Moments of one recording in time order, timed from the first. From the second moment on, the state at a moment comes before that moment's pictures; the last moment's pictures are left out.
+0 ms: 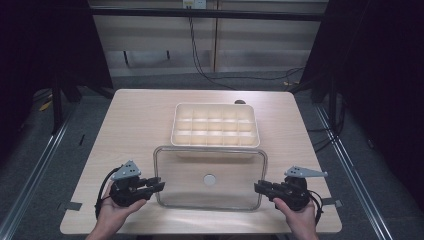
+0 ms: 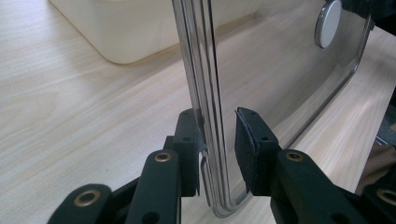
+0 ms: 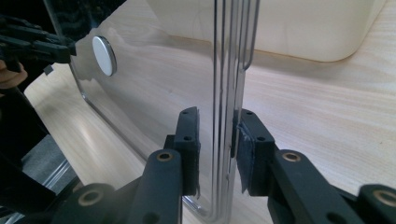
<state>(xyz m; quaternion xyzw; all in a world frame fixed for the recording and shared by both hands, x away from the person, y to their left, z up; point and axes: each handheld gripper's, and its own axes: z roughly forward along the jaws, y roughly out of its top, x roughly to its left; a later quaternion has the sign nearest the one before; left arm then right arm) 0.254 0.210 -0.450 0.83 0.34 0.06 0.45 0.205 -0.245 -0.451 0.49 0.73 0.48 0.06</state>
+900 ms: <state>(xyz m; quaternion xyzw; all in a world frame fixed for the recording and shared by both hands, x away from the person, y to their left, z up) 0.252 0.212 -0.462 0.83 0.35 0.04 0.44 0.203 -0.240 -0.468 0.50 0.73 0.46 0.05</state>
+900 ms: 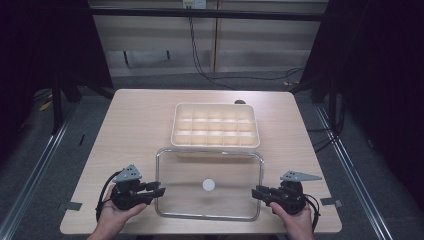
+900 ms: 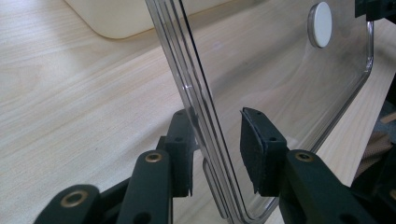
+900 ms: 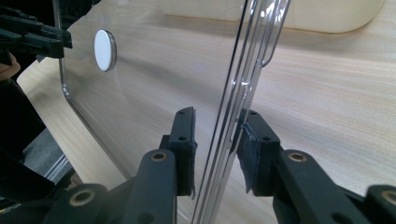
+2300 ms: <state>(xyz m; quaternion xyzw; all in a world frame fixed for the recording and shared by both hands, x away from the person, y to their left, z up) 0.271 0.200 -0.484 0.84 0.36 0.00 0.40 0.225 -0.241 -0.492 0.54 0.73 0.41 0.03</state>
